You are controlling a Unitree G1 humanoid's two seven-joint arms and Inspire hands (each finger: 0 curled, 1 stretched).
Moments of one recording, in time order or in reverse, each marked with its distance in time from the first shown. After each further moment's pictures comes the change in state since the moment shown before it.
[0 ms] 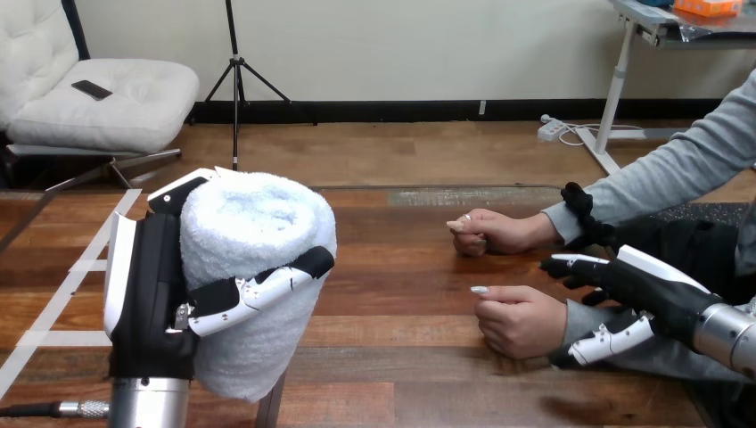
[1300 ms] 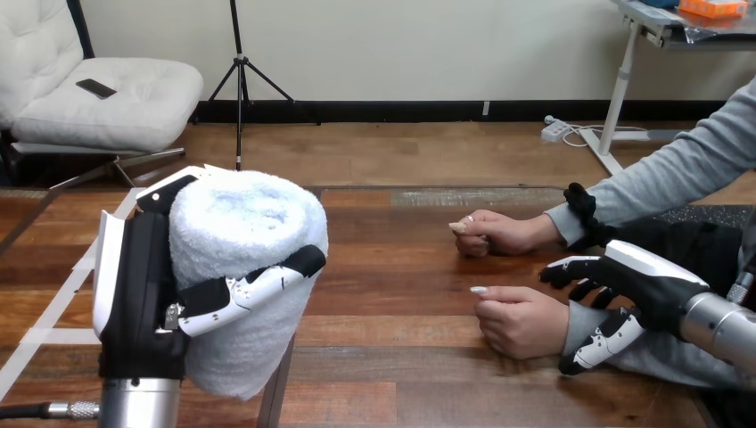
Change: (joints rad) left arm 0.000 0.000 0.026 0.001 -0.007 -0.018 -0.015; right arm -0.046 -0.005 0.113 -0.010 -0.170 0.052 -0.176
